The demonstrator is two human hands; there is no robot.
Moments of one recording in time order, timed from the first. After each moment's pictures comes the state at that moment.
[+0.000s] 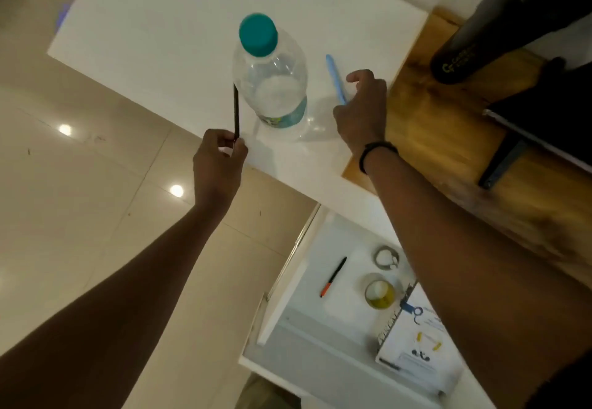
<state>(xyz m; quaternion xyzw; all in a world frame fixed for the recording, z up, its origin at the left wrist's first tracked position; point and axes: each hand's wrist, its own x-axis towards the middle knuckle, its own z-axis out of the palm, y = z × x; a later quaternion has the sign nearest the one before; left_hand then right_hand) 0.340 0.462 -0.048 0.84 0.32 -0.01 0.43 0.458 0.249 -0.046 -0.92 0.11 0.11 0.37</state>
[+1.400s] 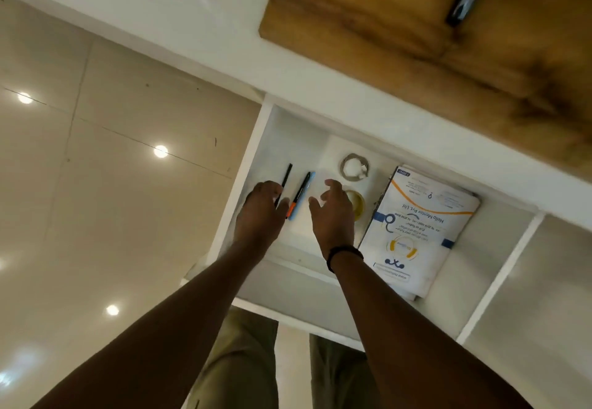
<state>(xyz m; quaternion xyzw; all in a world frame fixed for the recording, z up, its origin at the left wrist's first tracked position) 0.105 0.284 -0.159 0.89 0.18 -0.30 0.30 0.109 0.142 -0.147 -0.84 0.27 0.29 0.36</state>
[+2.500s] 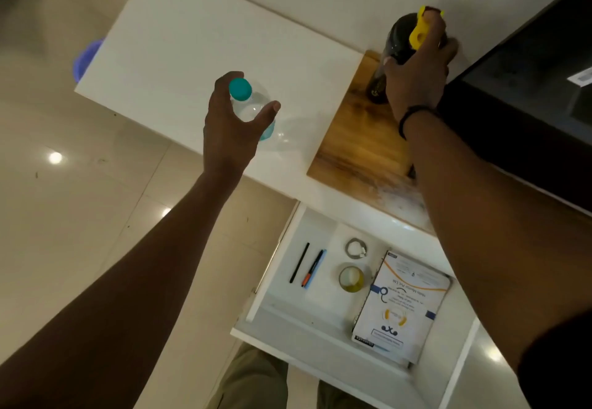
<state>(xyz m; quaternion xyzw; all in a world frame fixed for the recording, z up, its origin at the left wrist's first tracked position) 0.373 0.394 0.105 0.87 0.16 0.05 0.46 0.483 0.135 0.115 -0.94 0.19 -0.02 0.28</state>
